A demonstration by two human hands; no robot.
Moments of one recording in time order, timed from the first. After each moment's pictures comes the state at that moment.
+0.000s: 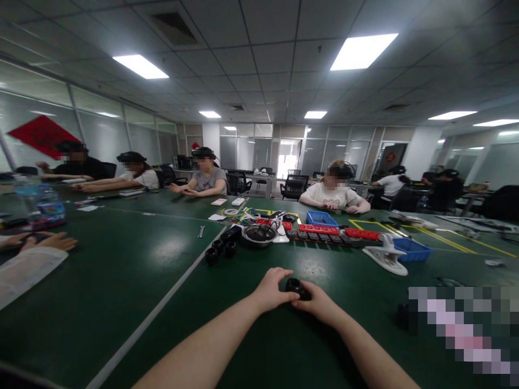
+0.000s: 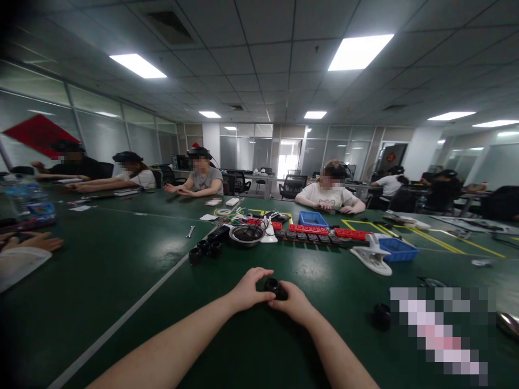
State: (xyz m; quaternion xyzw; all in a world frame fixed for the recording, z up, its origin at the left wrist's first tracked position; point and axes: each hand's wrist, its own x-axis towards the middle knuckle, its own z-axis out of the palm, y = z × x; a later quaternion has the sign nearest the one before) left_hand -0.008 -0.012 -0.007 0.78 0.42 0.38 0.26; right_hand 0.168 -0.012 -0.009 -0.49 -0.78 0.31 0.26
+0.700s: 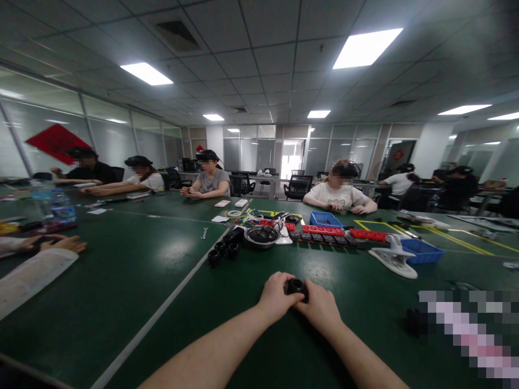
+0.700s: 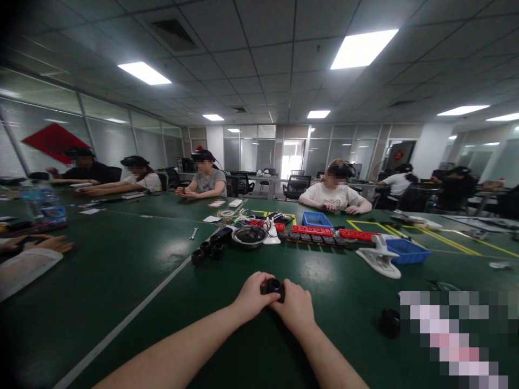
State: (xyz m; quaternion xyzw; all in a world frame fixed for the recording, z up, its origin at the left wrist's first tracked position) left_hand 0.009 -0.019 -0.012 0.72 0.50 0.40 0.25; right_hand 0.153 -0.019 -0.012 -0.58 -0.74 0.19 0.28
